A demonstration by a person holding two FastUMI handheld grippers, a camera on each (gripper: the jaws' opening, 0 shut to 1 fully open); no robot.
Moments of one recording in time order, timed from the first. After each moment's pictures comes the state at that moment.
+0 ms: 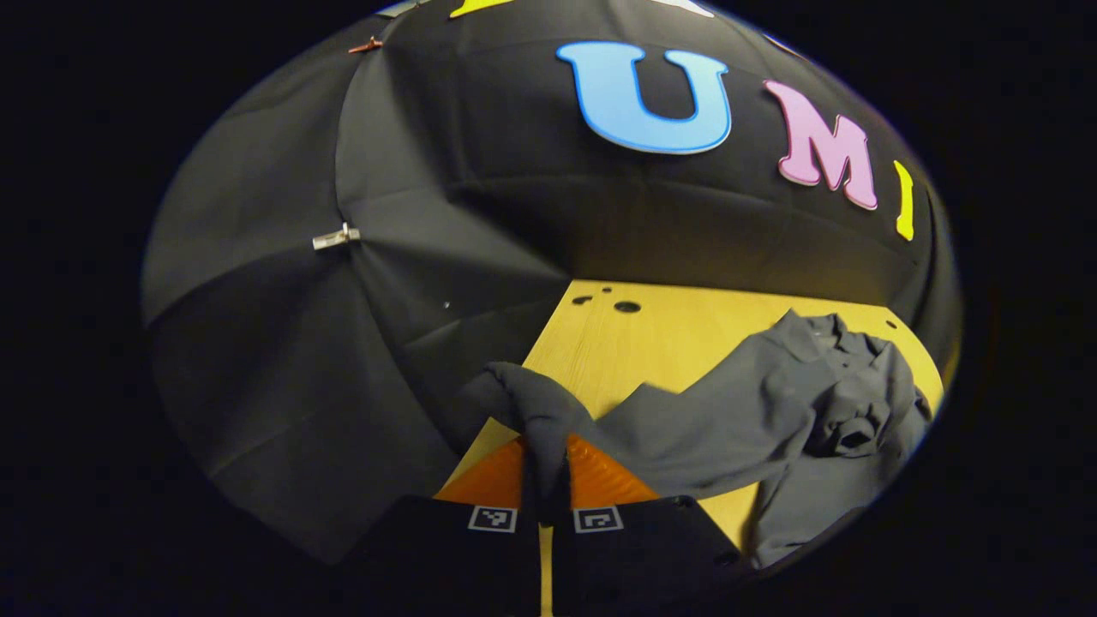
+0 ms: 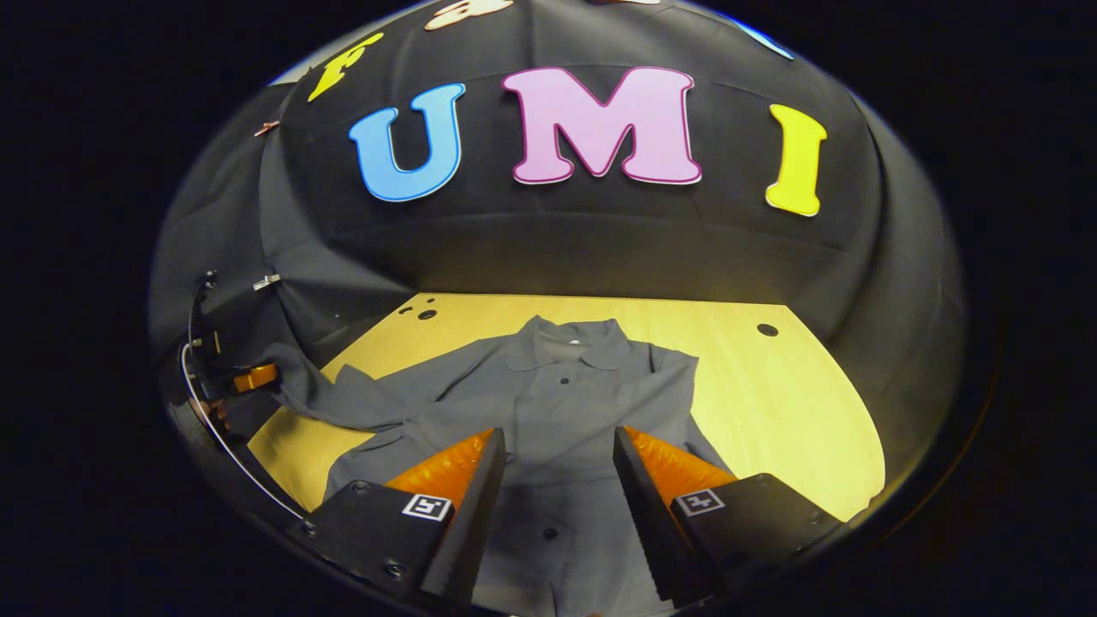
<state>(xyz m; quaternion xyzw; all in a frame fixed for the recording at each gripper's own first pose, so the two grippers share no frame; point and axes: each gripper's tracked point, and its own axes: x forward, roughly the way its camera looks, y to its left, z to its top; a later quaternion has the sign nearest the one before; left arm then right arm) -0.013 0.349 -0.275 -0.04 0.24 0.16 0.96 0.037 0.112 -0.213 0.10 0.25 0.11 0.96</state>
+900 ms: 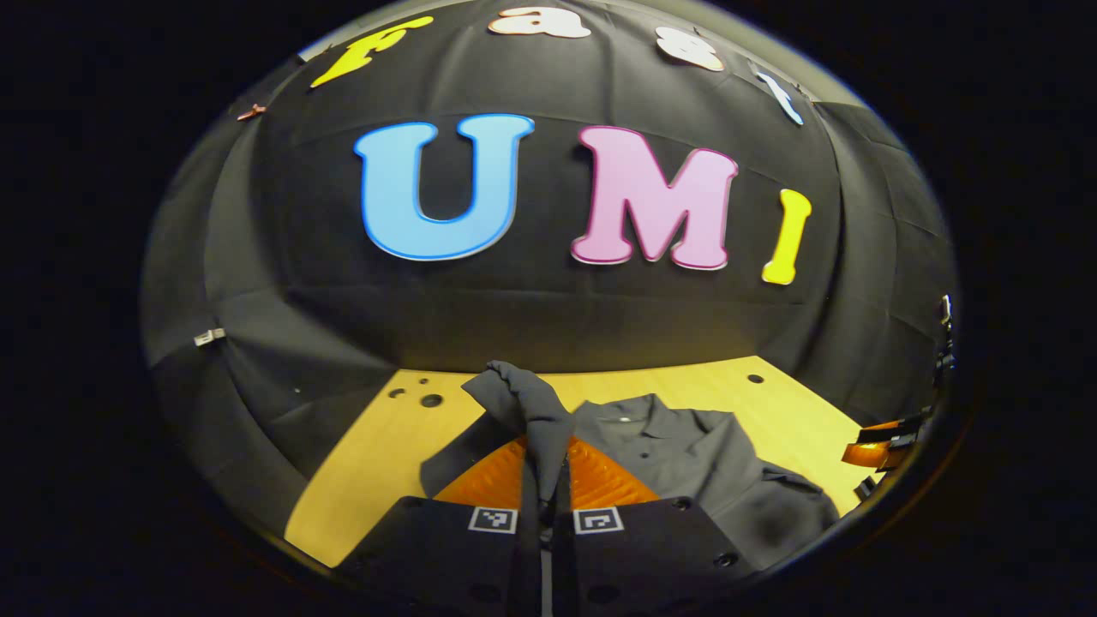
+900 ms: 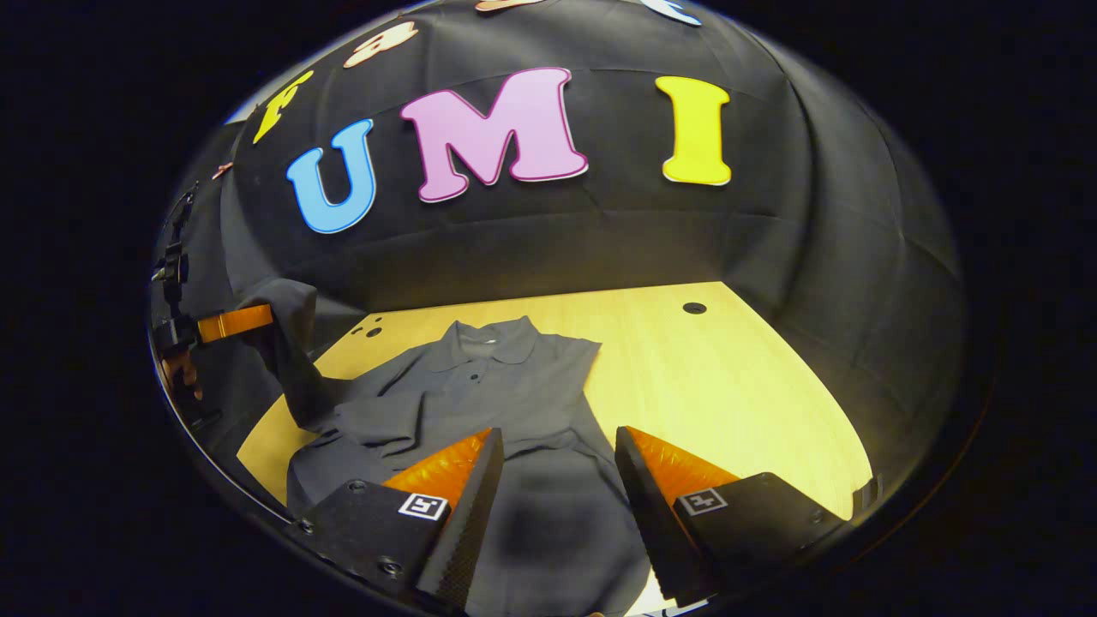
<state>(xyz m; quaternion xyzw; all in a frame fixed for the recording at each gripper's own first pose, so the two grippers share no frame) 0.068 0.052 -0.144 -0.04 0.17 -0.03 0.98 0.019 -0.034 -0.255 0.15 0.24 0.05 0.96</state>
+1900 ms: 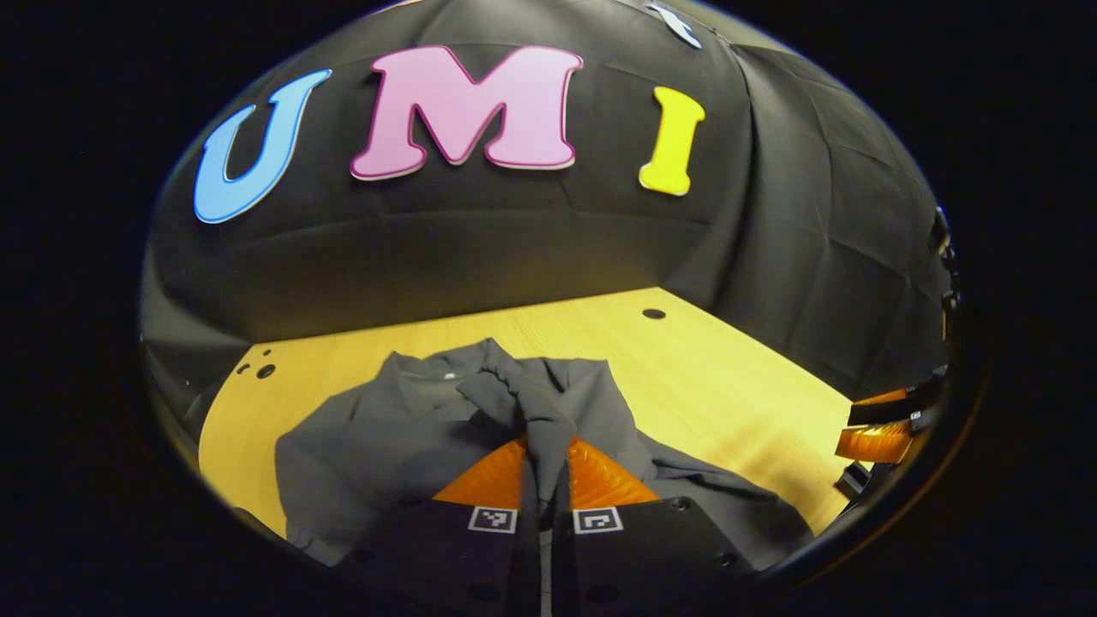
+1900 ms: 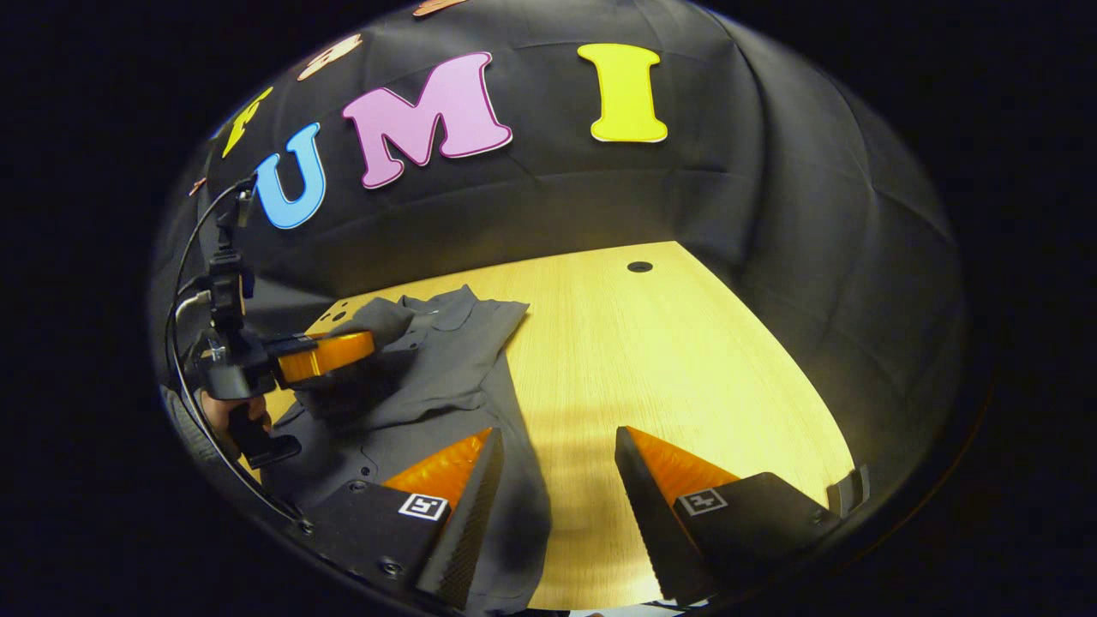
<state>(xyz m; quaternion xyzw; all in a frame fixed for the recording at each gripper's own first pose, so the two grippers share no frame) 0.115 -0.181 -0.282 0.01 0.25 -0.16 0.95 -0.006 -0.115 -0.322 0.17 0.30 0.04 0.94</state>
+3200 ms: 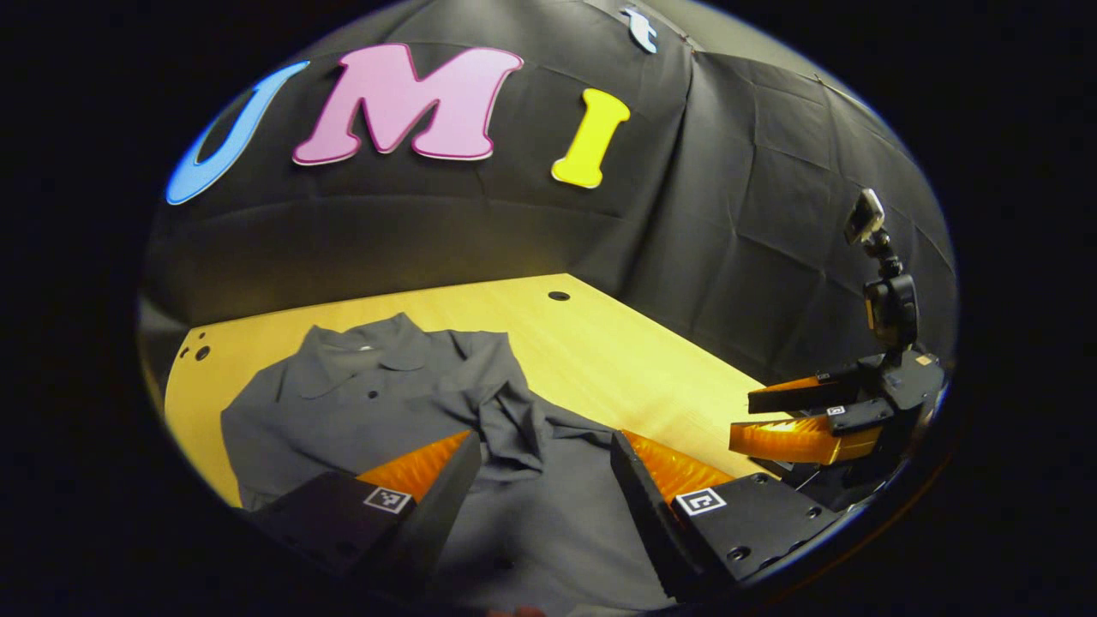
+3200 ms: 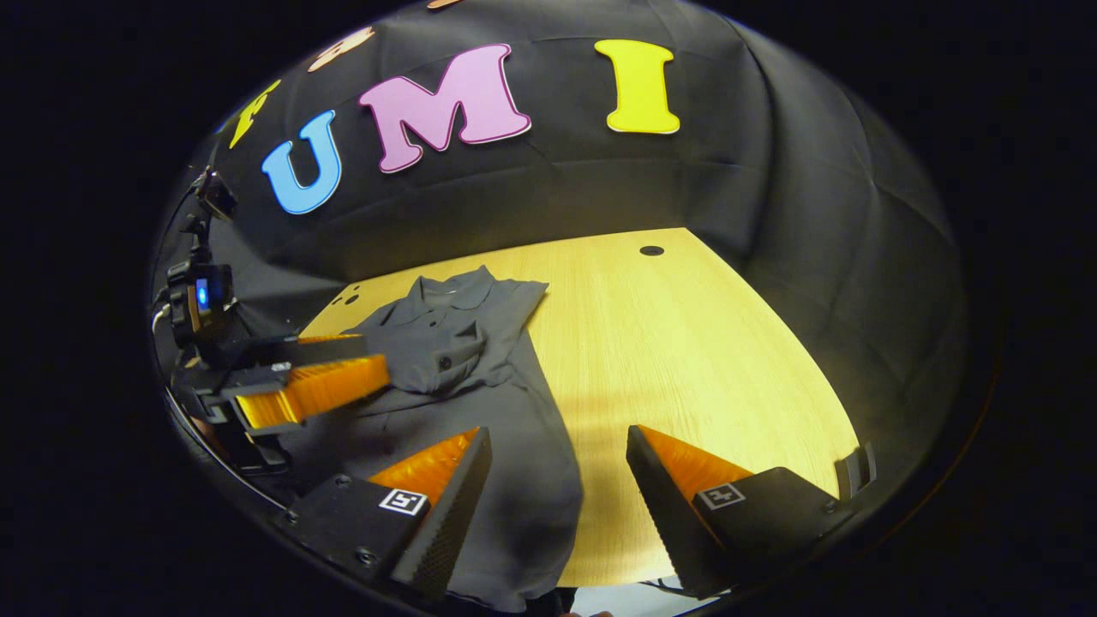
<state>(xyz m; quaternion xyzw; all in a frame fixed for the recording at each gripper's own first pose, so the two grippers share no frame) 0.028 -0.187 -0.244 -0.04 0.25 -0.27 0.93 -0.046 -0.085 -0.313 0.16 0.32 0.05 0.93</state>
